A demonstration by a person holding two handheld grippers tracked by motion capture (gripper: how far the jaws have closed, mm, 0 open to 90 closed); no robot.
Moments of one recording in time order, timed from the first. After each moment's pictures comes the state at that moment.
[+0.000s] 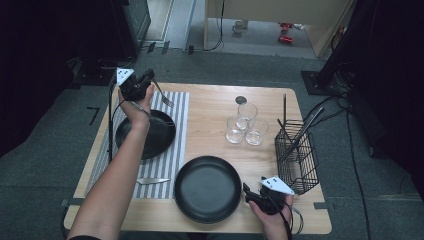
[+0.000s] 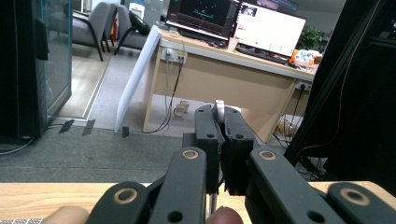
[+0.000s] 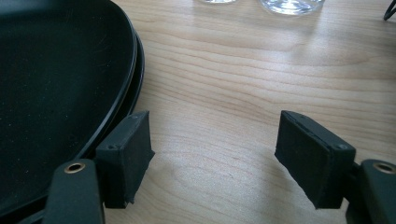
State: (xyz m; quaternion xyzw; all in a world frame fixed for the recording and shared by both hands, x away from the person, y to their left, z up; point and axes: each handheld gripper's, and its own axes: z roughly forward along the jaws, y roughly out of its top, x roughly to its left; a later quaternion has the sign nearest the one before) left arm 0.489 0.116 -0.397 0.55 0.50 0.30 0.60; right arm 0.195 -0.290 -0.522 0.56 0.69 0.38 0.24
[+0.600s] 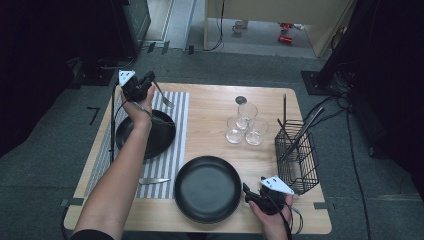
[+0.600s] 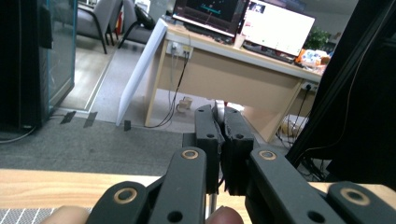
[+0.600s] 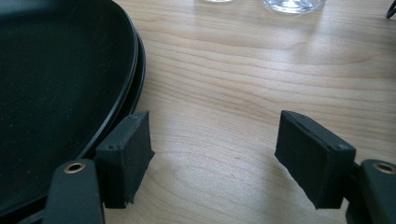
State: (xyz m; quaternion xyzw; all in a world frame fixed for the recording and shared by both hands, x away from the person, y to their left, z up) left arm 0.506 0.119 -0.420 0.55 0.52 0.29 0.59; right arm 0.195 -0.290 -0.522 0.56 0.69 0.38 0.23
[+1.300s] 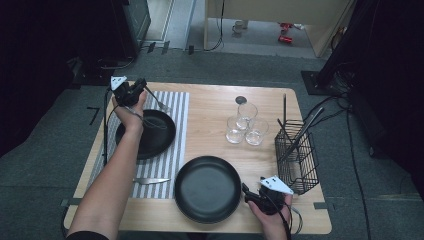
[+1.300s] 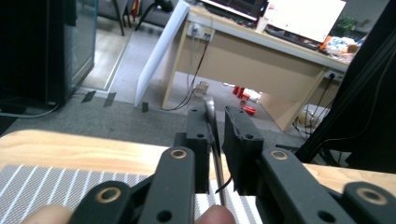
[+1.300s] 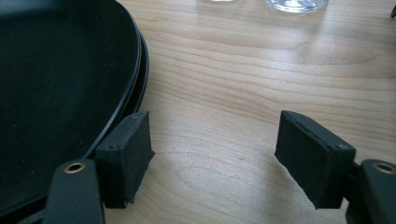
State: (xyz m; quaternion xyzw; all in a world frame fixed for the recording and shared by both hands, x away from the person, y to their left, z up) left arm 0.510 0.156 -0.446 0.55 0.56 0.28 0.56; right arm 0.195 -0.288 -0.522 0.56 0.69 0.38 0.23
